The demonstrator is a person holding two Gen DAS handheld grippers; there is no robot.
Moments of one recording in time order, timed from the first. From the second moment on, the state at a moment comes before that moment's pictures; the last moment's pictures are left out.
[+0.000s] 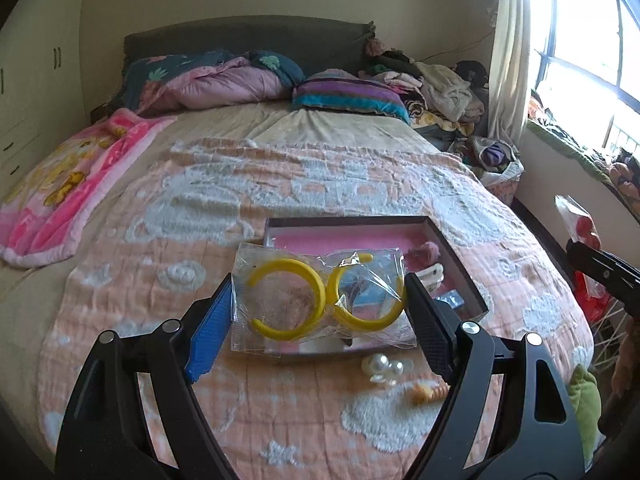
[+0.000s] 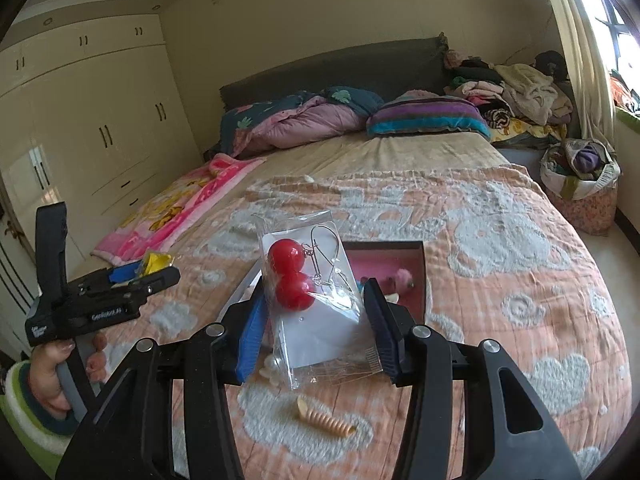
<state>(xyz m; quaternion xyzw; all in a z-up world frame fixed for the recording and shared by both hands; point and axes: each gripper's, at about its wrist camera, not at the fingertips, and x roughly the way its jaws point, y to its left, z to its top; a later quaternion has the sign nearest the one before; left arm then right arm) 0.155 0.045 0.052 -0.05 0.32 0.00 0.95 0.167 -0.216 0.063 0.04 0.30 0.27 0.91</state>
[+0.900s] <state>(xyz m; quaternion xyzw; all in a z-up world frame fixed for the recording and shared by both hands) 0.238 0.042 -0.028 -0.06 0.40 0.00 0.92 0.256 -0.187 -0.016 0.03 0.38 0.22 0.90</state>
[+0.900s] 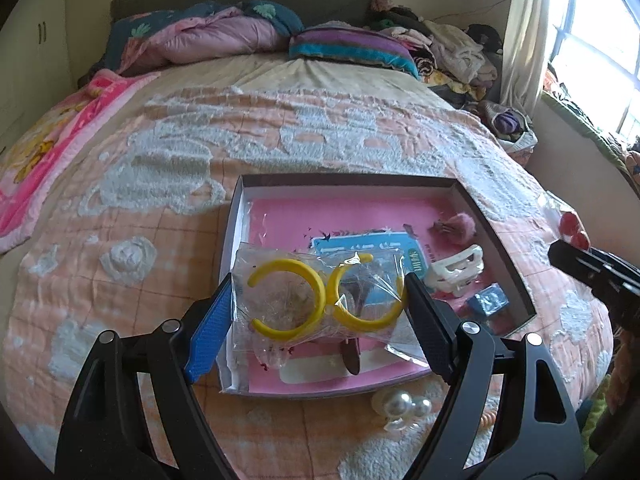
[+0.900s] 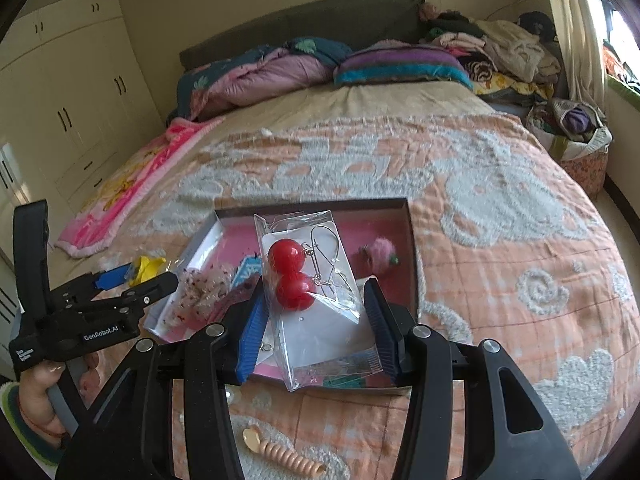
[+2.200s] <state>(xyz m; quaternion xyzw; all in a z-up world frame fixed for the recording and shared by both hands) 0.275 0.048 -0.060 -0.06 0.44 0.00 0.89 0.281 -0.147 -0.066 -0.01 0.42 0.21 0.88</state>
